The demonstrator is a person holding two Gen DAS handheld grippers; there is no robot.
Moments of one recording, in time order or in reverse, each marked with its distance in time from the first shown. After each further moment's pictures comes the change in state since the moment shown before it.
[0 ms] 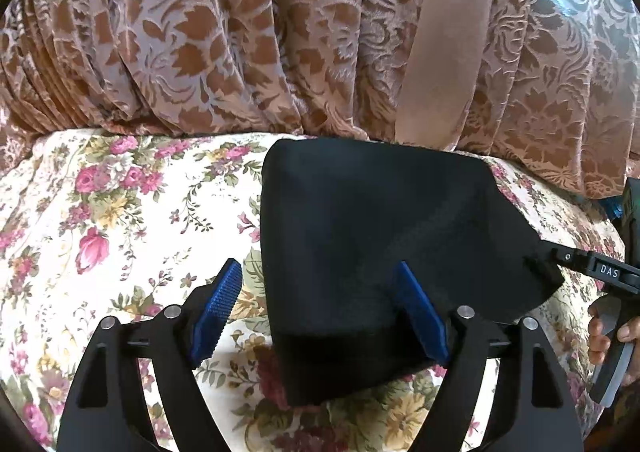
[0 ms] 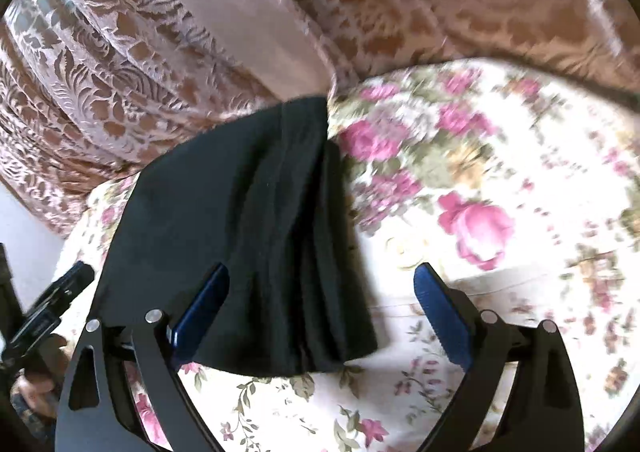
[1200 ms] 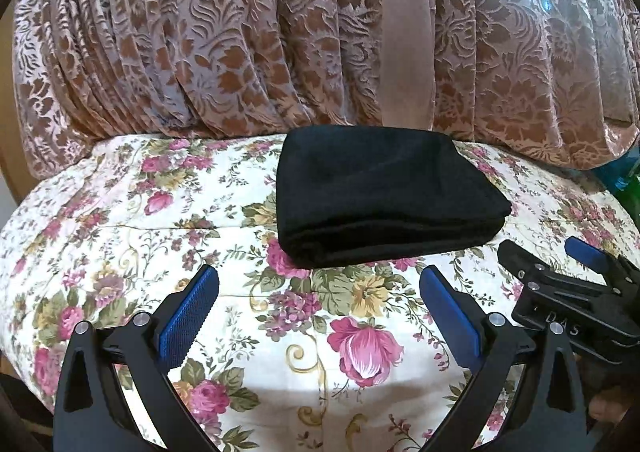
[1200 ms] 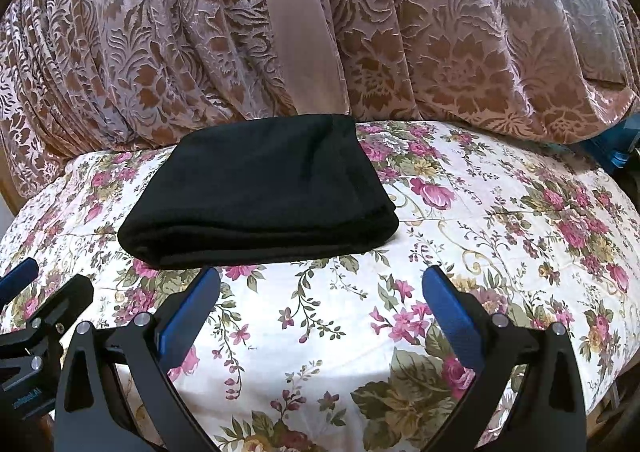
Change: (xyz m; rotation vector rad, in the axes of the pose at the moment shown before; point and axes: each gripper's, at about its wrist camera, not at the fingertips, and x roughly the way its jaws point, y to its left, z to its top) left arm -0.119 -0.052 -0.093 0.030 -0.097 0.131; right arm -0.093 0.118 -0.120 -0.146 -0.194 -0.219
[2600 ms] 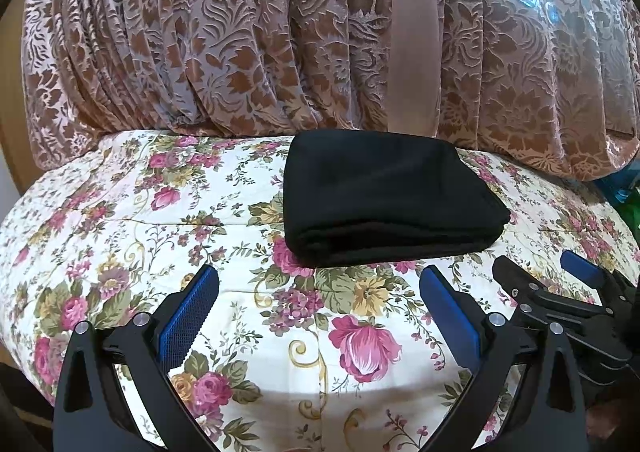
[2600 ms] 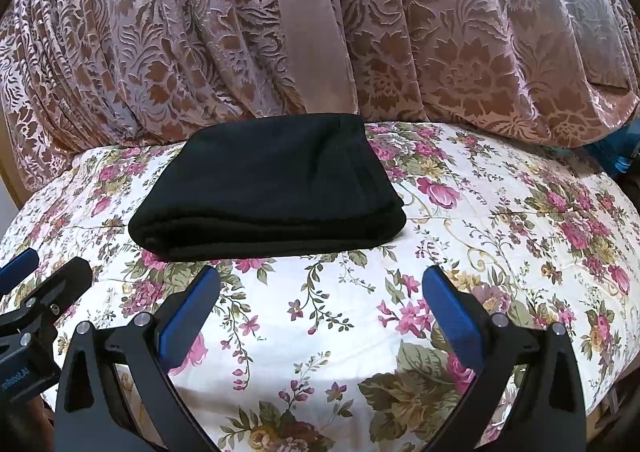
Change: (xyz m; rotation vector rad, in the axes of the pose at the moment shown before) left arm -0.006 0.004 0.000 -0.029 -0.003 0.005; right arm -0.005 0.006 -0.005 -0.025 -0.004 0.015
